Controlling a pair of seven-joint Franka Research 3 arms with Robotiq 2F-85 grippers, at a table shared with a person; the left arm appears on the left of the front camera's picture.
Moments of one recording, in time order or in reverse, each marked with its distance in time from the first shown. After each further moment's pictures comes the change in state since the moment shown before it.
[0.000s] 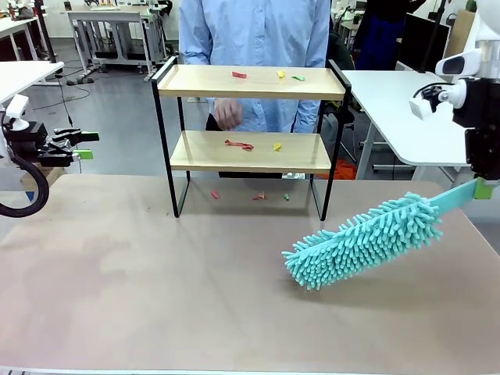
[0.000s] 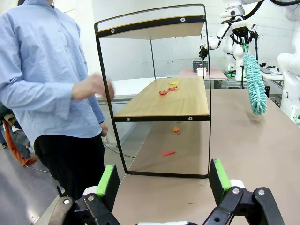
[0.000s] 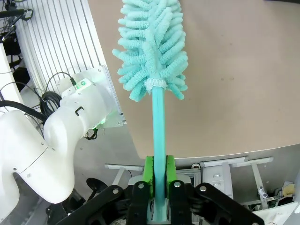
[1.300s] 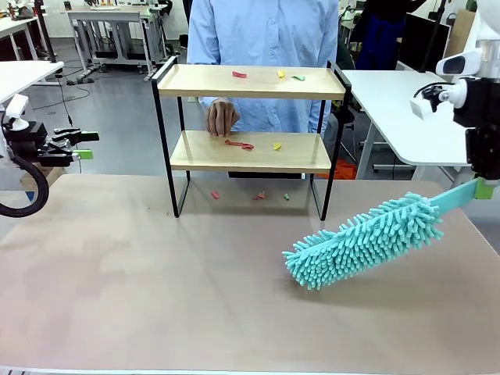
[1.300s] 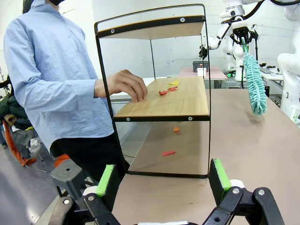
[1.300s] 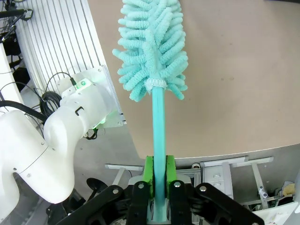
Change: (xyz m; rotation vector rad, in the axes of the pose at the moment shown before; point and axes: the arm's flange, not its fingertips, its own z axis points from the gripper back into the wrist) left arm 0.000 0.000 0.000 0.000 0.000 0.000; right arm 0.000 0.000 0.000 0.000 0.000 -0.001
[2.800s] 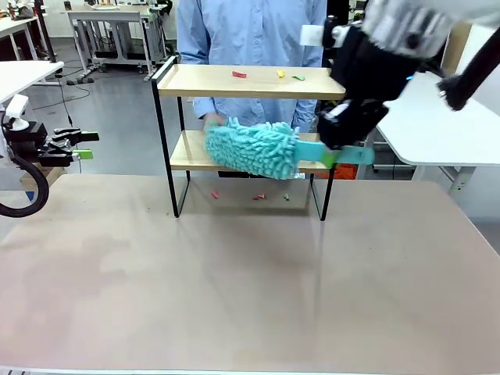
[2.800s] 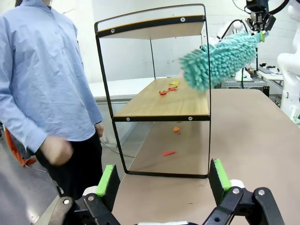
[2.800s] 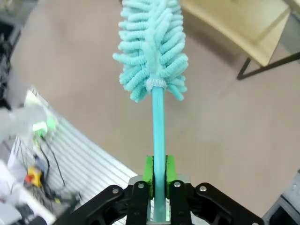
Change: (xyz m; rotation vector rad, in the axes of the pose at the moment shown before) left arm 0.000 0.000 0.000 0.000 0.000 0.000; right arm 0.187 0.105 0.055 -0.128 -0.530 -0.758
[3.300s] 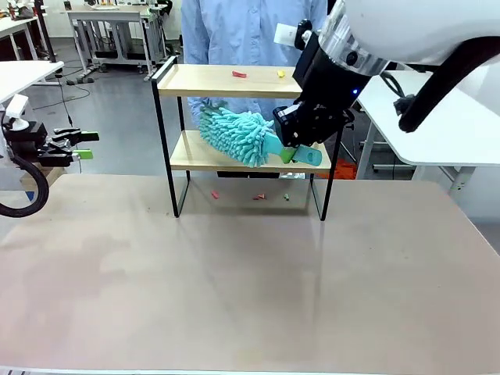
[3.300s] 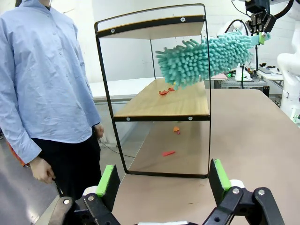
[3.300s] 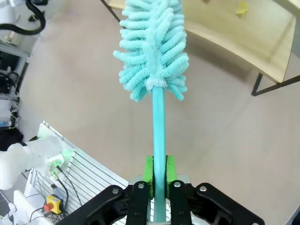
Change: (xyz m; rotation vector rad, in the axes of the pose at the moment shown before) left arm 0.000 0.000 0.000 0.000 0.000 0.000; right arm 0.020 0.014 -0.022 0.037 -0.070 -0.100
